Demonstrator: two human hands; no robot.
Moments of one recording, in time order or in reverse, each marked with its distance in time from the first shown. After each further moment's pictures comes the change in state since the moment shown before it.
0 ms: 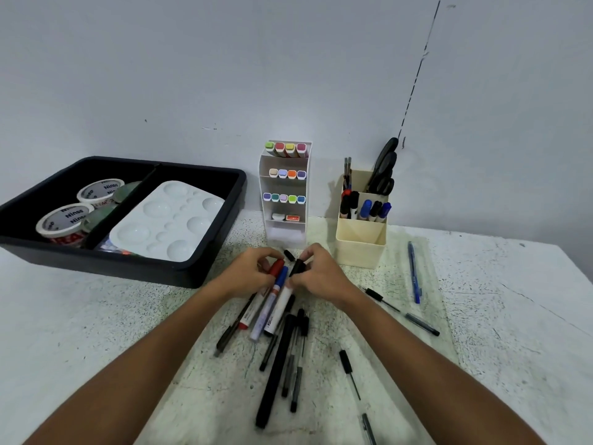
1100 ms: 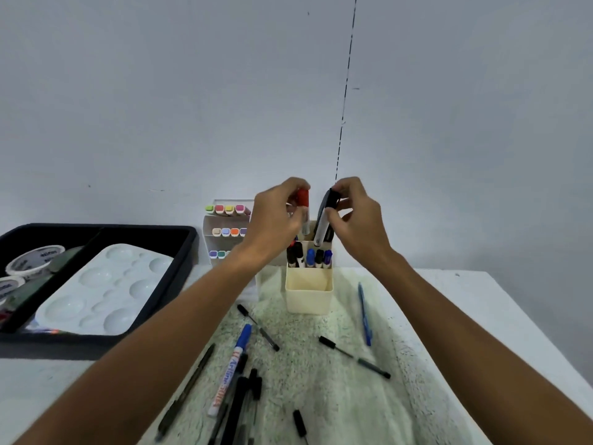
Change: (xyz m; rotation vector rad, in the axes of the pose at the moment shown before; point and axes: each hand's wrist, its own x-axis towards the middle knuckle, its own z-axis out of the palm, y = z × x) left_hand 0.073 0.196 -0.001 0.003 0.573 0.671; right_hand -0.016 -0.068 -0.174 -0.155 0.669 -0.718
